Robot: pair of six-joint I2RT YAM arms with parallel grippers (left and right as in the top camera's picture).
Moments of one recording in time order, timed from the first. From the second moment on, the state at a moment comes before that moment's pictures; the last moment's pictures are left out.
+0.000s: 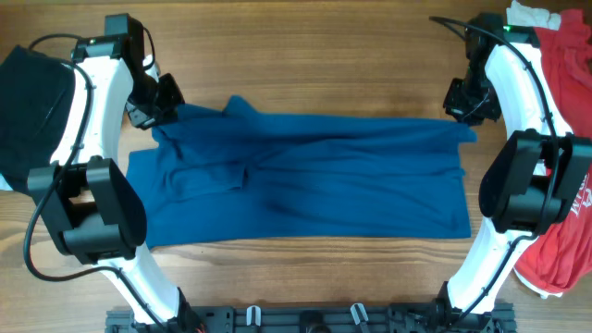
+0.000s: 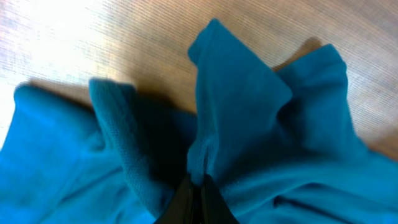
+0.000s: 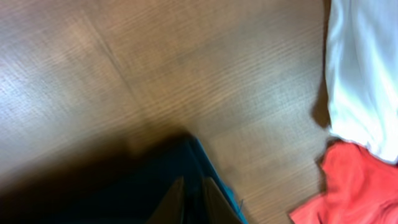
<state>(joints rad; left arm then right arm) 0.10 1.99 1.71 -1.22 0.14 -0.34 -0.11 2.13 1.81 -1.32 0.22 0.32</state>
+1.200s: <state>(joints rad) 0.26 1.96 1.51 -1.52 0.10 -0.27 -0.15 2.12 1.52 -1.53 0.17 0.23</state>
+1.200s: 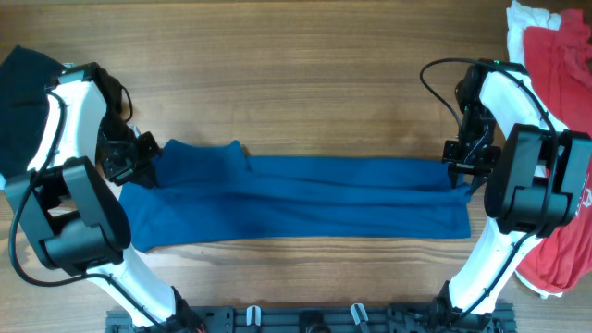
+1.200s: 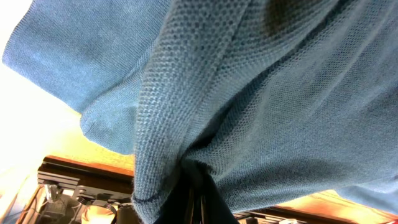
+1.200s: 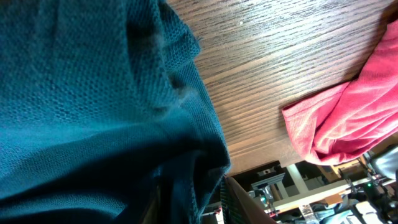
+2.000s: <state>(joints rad) 0.10 1.63 1.50 -1.36 0.15 -0.28 -0.24 1.64 1.47 -1.34 -0.20 0.03</state>
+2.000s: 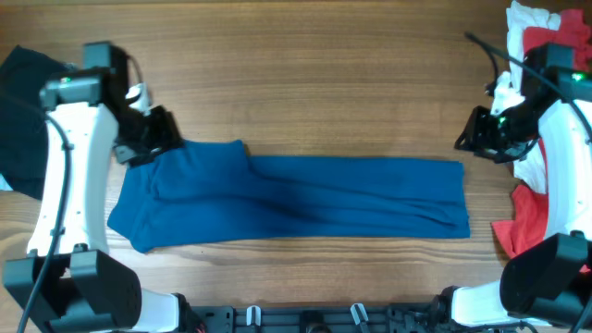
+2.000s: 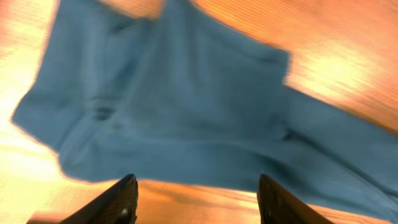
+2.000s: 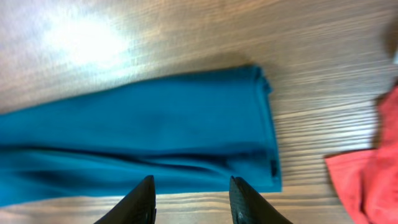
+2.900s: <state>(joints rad) -0.21 2.06 1.50 -1.01 0.09 -0.48 -0.22 1.64 1.29 -1.24 -0.24 0.02</state>
